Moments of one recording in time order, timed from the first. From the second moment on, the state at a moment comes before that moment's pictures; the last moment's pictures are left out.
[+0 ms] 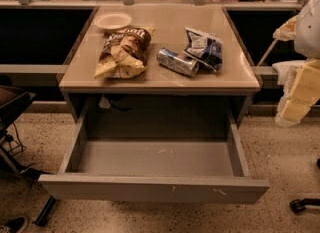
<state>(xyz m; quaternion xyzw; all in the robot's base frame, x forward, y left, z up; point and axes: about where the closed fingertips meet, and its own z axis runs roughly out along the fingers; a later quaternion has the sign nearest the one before) 0.438 -0.217 0.976 -0.60 0.78 -0.03 0.16</state>
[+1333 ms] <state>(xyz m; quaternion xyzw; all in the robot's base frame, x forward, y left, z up) 0.561 -0.172 0.926 -0.62 0.76 0.00 0.17</state>
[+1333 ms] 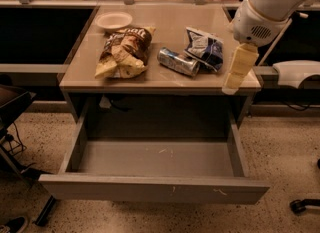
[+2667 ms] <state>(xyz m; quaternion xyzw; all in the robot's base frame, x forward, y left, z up) 0.628 -0.074 0.874 -0.70 0.69 0.05 0.17</state>
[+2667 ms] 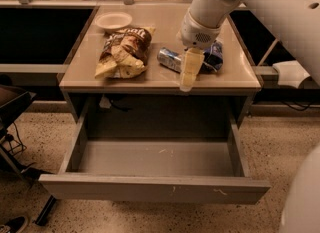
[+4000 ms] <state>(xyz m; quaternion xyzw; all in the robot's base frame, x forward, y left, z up) 0.683 -0.050 0.828 -0.71 0.69 0.06 0.11</state>
